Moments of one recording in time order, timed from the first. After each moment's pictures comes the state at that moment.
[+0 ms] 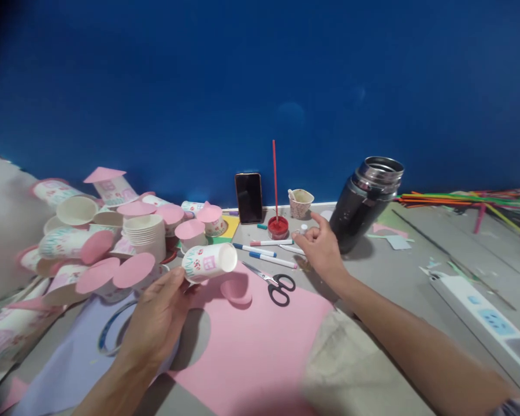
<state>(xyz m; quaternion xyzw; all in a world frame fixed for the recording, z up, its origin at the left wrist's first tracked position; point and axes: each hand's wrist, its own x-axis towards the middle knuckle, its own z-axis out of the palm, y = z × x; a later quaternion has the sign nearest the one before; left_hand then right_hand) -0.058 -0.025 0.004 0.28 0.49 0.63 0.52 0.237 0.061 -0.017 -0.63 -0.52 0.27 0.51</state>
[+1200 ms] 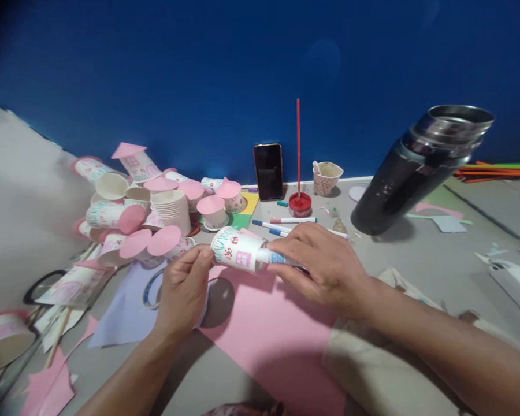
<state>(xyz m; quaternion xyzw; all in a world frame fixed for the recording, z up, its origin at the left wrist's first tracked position) -0.052 -0.044 0.017 0.48 0.57 0.55 0.38 0.208 -0.004 0.030 -0.29 -0.87 0.03 0.39</state>
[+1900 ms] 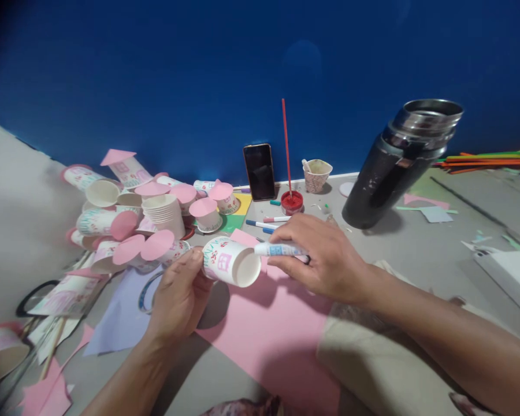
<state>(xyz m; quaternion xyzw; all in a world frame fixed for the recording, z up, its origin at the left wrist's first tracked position) -0.041 -0.043 0.019 0.35 0.47 0.60 0.54 0.216 0.001 0.040 -0.29 -0.85 0.07 0.43</state>
